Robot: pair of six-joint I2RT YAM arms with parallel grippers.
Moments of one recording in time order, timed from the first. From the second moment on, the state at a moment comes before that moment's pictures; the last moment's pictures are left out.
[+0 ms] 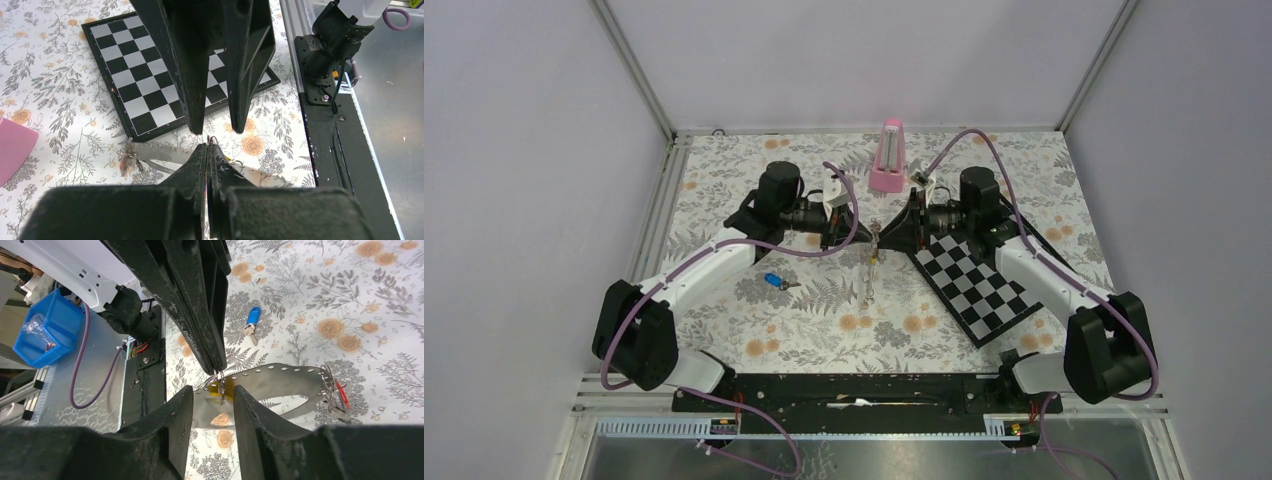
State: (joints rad) left arm -0.52 1.42 1.04 0.00 1.01 0.23; right arm 0.40 1.37 0.89 0.14 -1.09 0.15
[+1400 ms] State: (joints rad) left arm -0.52 1.47 0.87 0.68 1.09 -0.40; right arm 0.38 1.31 0.92 0.04 -1.12 0.04
